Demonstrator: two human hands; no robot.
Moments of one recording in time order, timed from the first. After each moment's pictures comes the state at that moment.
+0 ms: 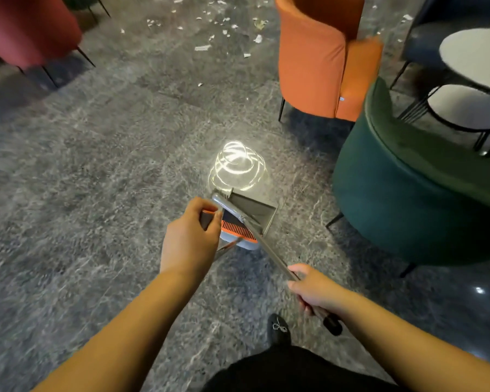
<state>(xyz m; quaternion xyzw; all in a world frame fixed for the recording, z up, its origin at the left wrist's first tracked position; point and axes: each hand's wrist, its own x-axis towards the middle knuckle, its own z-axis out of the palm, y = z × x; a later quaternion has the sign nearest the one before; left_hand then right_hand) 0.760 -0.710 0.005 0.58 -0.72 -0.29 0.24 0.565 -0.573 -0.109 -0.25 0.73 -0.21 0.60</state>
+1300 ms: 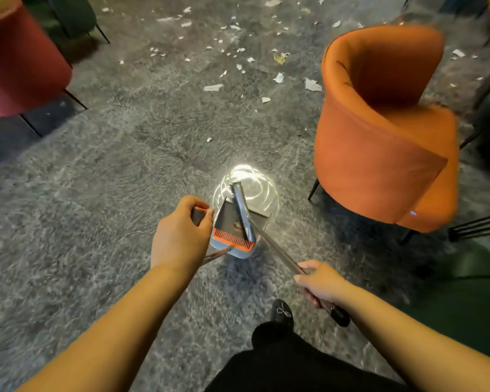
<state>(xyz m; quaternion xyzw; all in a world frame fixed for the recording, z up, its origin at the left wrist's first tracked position) 0.530 -1.405 -0.003 0.61 -0.71 -0.26 0.23 0.311 -1.265 -0.102 -0.22 0.74 -0.23 0.58</state>
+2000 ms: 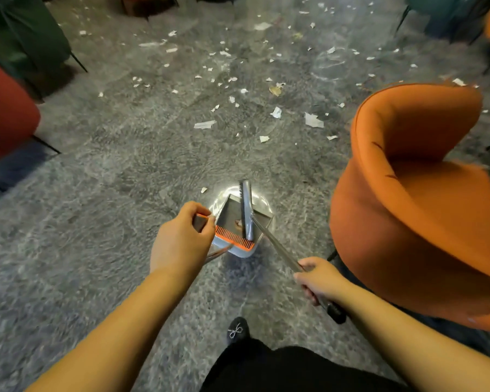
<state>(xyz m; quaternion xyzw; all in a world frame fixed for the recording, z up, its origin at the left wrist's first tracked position) 0.404 -1.797 -0.007 0.58 -0.73 -0.27 0.22 0.193 -1.653 -0.062 -0.20 0.76 -0.26 0.57</state>
